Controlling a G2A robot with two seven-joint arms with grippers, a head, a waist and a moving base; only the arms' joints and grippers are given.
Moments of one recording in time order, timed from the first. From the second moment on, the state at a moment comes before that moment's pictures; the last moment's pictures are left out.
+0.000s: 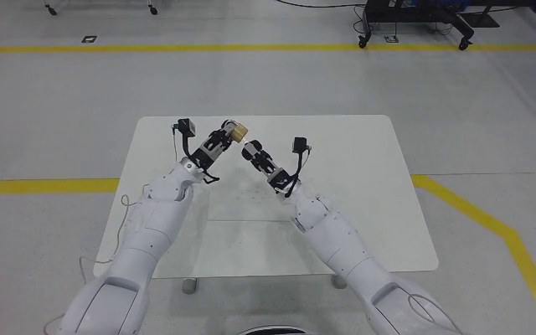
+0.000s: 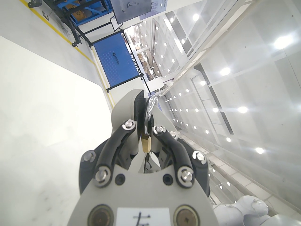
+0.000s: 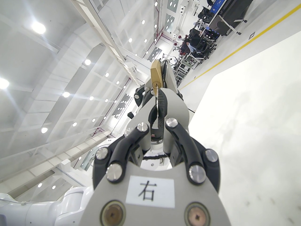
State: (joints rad) left arm 0.89 -1.35 -1.12 -0.78 -0.37 -0.68 -0.62; right arm -1.04 -1.59 0.98 -0.84 -0.10 -0.73 0.06
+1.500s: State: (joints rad) left arm 0.85 -1.35 -1.14 -0.74 -0.59 -0.27 -0.93; right arm -1.10 -1.57 1.08 -0.91 -0.05 -0.73 0.11
